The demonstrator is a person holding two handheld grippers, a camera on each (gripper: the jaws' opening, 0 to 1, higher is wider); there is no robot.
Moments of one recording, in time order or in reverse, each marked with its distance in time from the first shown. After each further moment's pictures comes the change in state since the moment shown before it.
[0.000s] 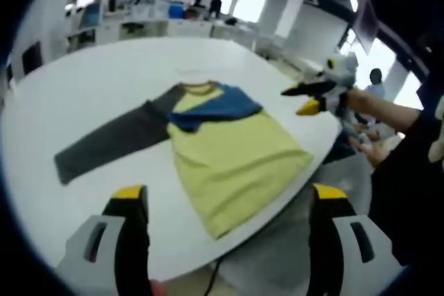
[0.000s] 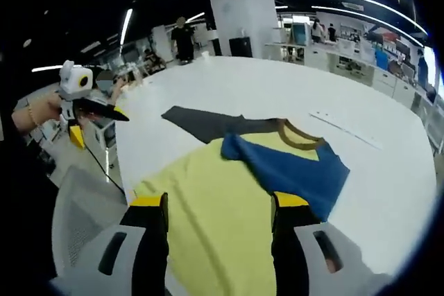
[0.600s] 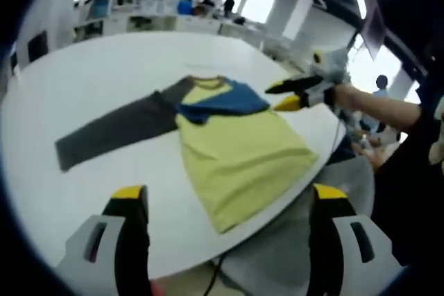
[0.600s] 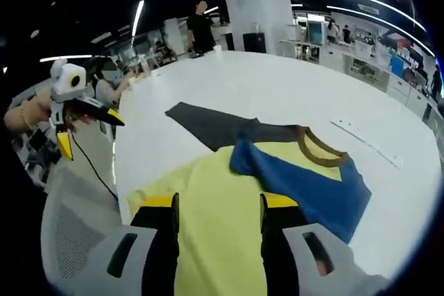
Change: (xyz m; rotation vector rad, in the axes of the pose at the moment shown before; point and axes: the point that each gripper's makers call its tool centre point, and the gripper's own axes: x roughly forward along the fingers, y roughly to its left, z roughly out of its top) left arm 0.001 0.018 -0.014 -0.054 0.006 0.019; right arm 0.062 0.003 0.016 -0.041 0.029 0.051
